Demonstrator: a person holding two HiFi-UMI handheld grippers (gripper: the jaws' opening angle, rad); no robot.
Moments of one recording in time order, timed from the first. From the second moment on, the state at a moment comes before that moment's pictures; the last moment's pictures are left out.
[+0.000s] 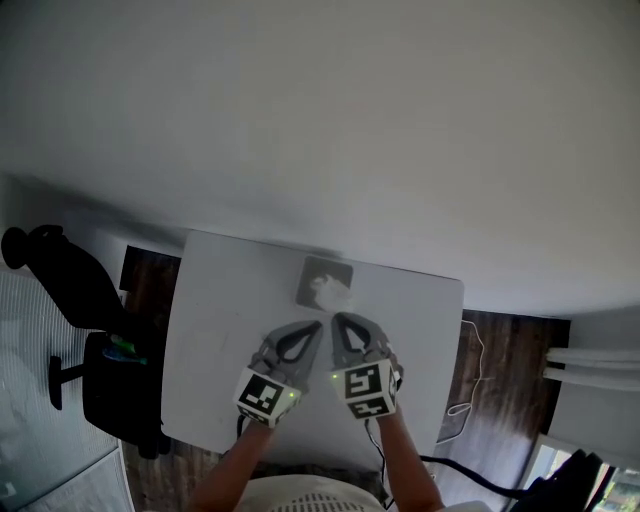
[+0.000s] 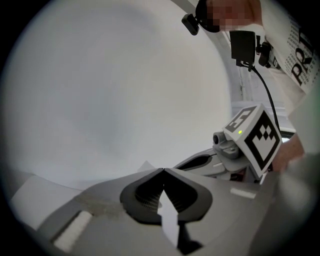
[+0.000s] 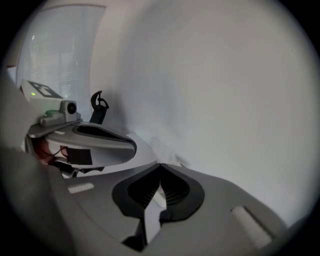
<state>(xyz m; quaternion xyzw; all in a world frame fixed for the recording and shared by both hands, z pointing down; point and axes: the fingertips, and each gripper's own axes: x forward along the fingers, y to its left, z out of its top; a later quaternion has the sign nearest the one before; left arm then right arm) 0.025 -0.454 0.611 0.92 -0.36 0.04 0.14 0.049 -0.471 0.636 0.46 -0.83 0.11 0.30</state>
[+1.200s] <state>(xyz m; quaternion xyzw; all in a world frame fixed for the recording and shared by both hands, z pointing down) 0.006 -0.304 0.450 0.93 -0.37 0.03 0.07 0.035 -0.305 0.453 0.47 -0.86 0.06 0.19</state>
